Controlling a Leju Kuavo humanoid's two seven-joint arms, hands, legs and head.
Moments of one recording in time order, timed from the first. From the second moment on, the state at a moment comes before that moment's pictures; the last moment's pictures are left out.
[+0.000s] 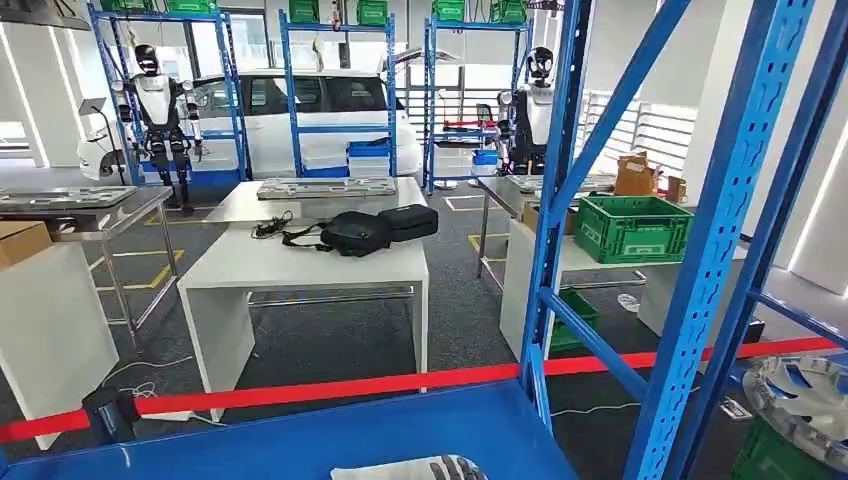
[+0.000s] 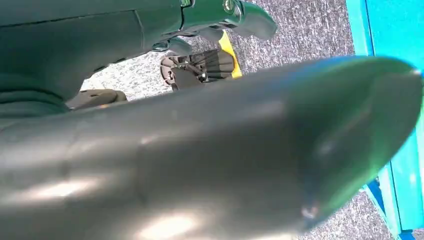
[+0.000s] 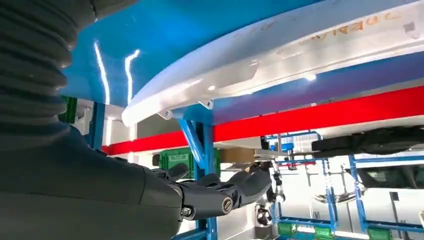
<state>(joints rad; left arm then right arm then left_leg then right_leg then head) -0.18 -0.23 1.15 -0.17 -0.98 -0.35 -0.36 -0.63 0.31 0.36 -0.25 1.44 -0.44 -0.10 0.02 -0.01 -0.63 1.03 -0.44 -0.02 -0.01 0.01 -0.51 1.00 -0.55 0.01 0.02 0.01</state>
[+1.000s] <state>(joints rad) -0.17 -0.22 1.16 -0.17 -0.97 -0.34 -0.37 -0.61 0.31 0.35 -0.25 1.39 -0.45 -0.13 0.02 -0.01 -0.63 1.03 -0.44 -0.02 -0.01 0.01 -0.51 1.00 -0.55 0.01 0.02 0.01</state>
